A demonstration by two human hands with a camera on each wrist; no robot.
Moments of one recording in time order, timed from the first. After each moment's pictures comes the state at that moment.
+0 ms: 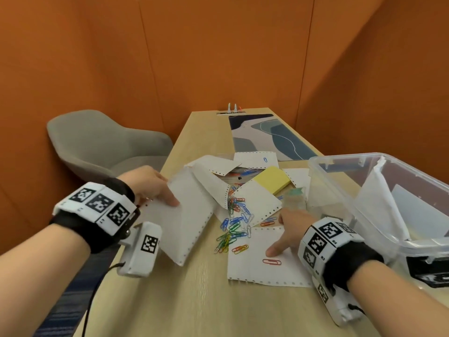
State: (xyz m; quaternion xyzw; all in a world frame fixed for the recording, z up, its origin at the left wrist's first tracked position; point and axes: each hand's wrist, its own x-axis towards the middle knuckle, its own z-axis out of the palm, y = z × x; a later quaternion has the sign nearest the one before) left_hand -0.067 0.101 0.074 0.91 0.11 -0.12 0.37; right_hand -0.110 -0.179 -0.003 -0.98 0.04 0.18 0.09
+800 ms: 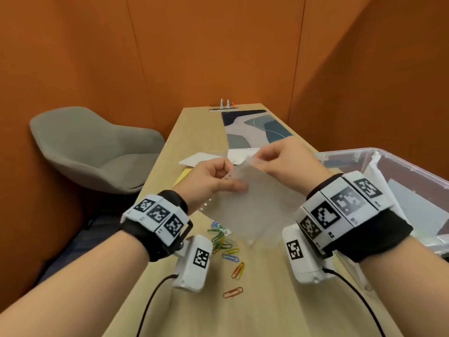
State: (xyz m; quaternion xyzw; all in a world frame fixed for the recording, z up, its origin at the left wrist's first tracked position) left_hand -0.072 0.008 0.046 0.76 -0.20 -0.11 0.61; right_hand -0.109 -0.163 0.083 -0.90 -0.07 -0.12 0.42
